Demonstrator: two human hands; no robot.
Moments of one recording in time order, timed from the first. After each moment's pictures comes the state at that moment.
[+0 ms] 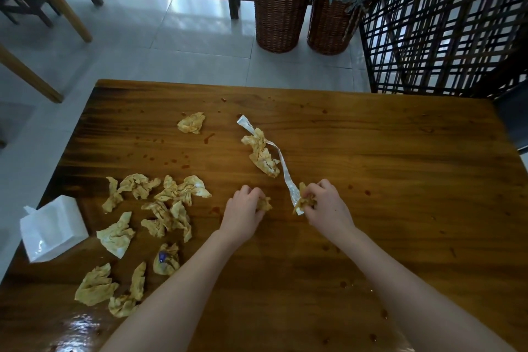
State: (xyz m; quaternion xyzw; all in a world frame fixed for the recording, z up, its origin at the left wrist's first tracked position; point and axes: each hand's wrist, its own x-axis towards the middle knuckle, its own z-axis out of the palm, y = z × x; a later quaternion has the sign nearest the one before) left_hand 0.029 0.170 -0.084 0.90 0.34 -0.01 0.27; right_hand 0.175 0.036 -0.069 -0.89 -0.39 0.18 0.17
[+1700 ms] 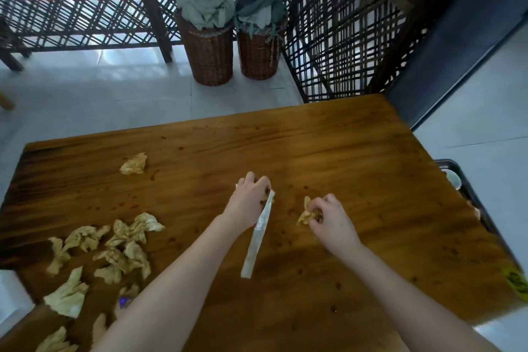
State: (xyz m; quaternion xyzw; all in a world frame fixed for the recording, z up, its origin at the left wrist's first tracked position) left_hand 0.117 0.121 -0.009 0.95 0.14 -0.04 0.28; right_hand 0.187 -0.082 -0.028 -0.94 -0.25 0.13 0.21
